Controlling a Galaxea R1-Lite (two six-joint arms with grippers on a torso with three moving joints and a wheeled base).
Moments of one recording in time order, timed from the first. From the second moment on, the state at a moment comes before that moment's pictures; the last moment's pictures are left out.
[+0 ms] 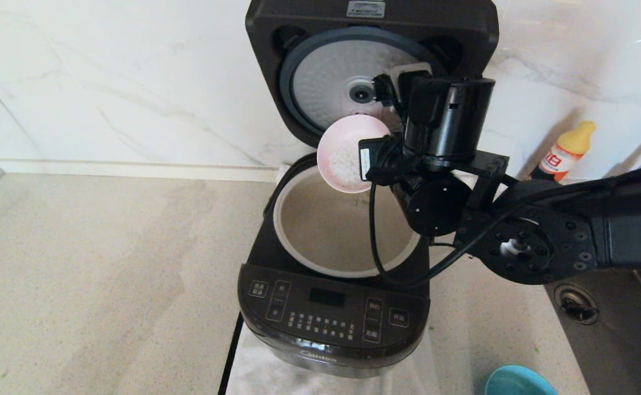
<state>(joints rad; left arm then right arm) -0.01 0.00 0.00 0.00 -0.01 0.03 0.76 1.95 -1.48 -0.56 -0.78 -0.09</state>
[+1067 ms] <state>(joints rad) -0.01 0.00 0.00 0.00 -0.01 0.03 0.81 2.02 -1.34 -1.07 -0.81 -0.53</state>
